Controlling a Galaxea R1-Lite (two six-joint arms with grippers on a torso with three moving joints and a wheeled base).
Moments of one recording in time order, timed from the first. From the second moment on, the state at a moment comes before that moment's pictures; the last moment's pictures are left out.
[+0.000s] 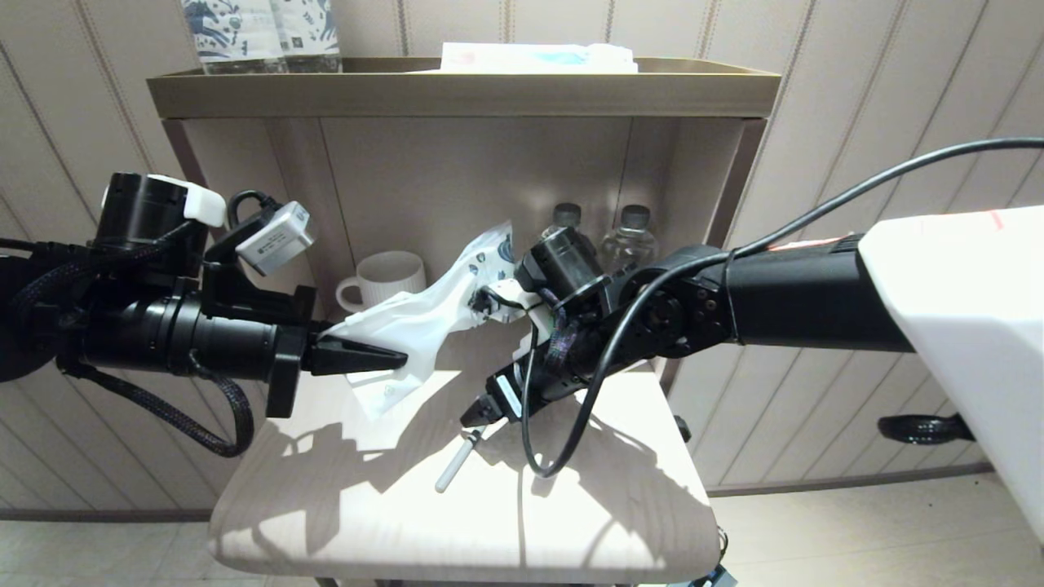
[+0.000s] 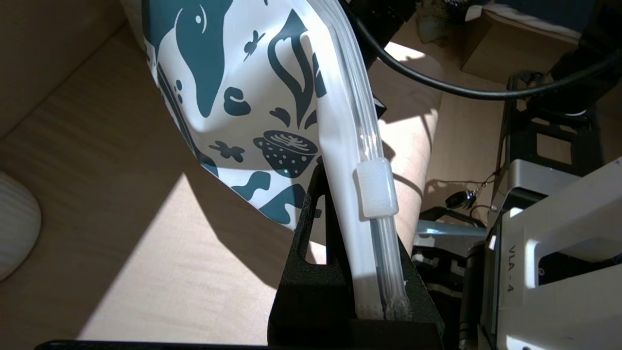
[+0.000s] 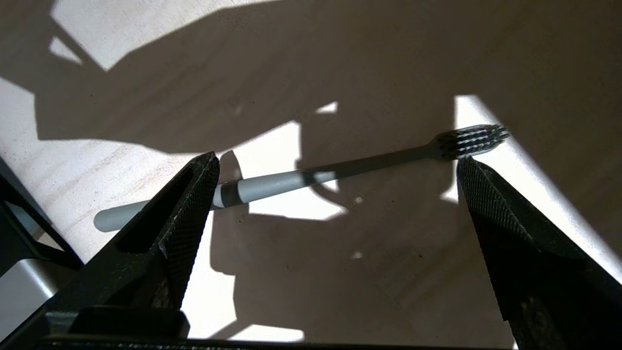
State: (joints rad) left arm -0.25 1.61 -1.09 0.10 -0.95 0.51; right arm 0.70 2.16 -1.77 0.41 0.19 -0.01
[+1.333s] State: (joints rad) left arm -0.26 1.58 -1.08 0.10 -0.96 0.50; right arm 0.81 2.16 -1.82 0.50 -0.18 0.07
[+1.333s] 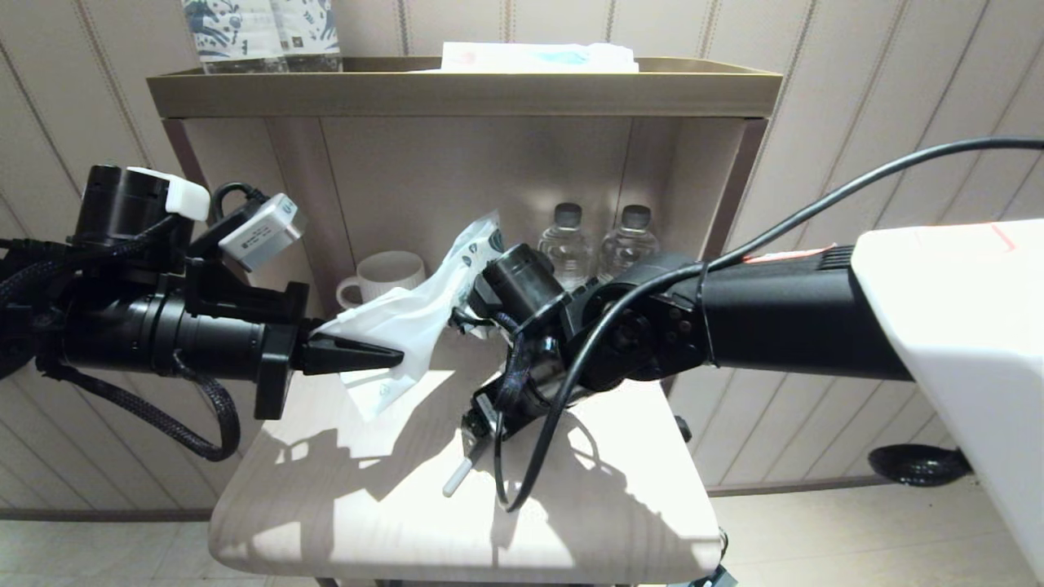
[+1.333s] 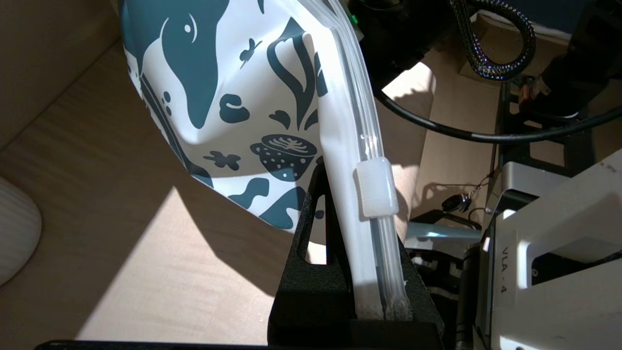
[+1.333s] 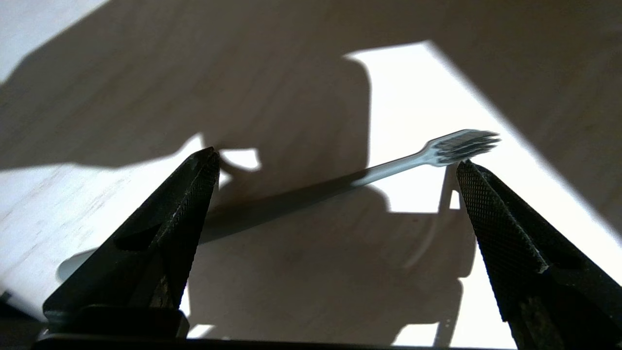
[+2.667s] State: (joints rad) left arm -0.26 1.61 -1.08 0.10 -0.95 0.50; right arm 0.88 2.17 -1.87 0.57 -0.27 0.34
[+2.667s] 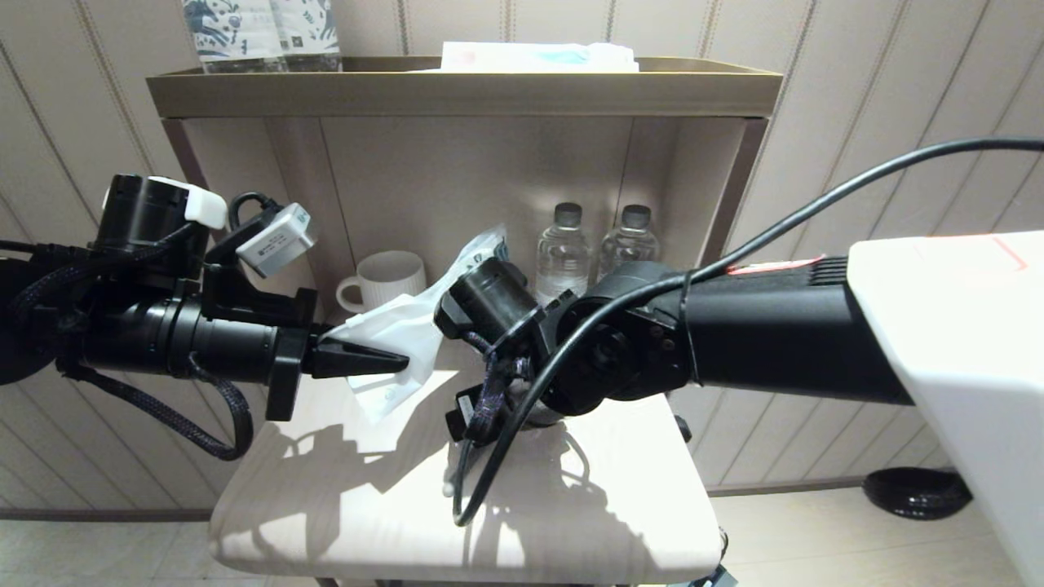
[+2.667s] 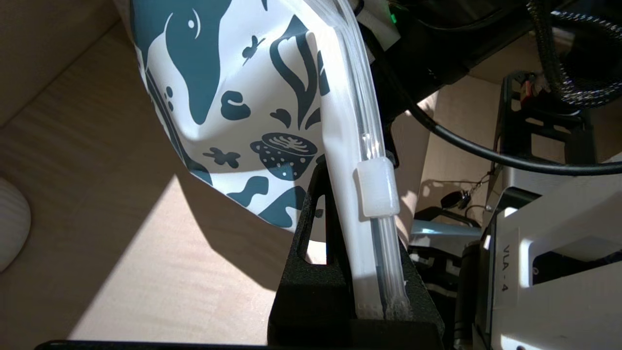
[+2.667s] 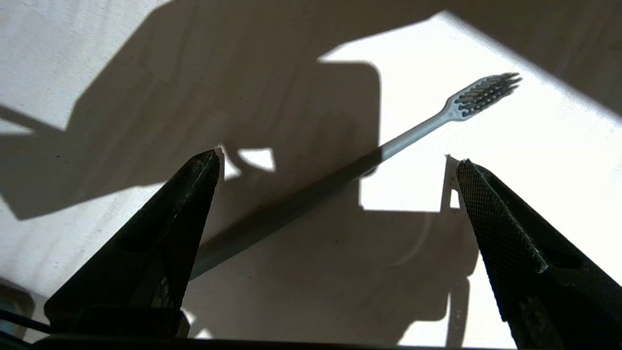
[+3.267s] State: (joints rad) left arm -0.26 1.61 -1.08 0.10 -0.95 0.50; right arm 0.90 2.18 -1.96 0.71 -0.29 0.48
